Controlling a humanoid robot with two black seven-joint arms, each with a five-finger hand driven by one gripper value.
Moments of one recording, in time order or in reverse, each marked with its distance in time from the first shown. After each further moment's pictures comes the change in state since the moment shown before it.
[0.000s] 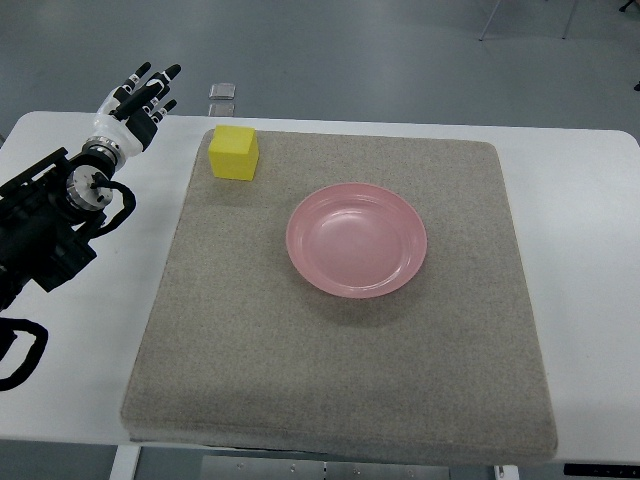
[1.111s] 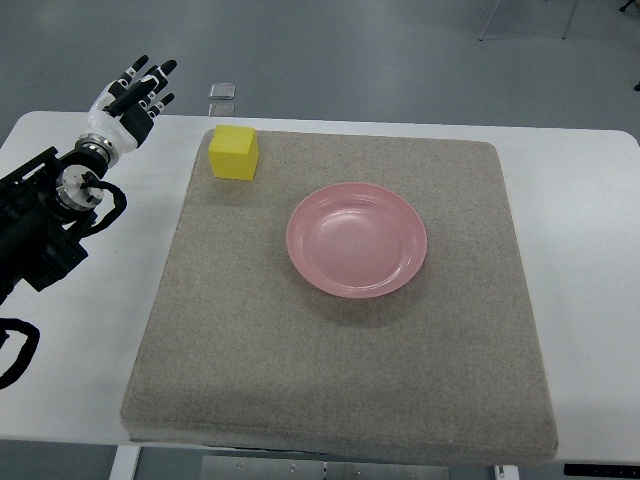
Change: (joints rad) left arm 0.002 0.024 0.010 0.000 0.003 -0.062 -0.005; right arm 0.000 0.000 0.000 0.000 0.000 0.000 0.000
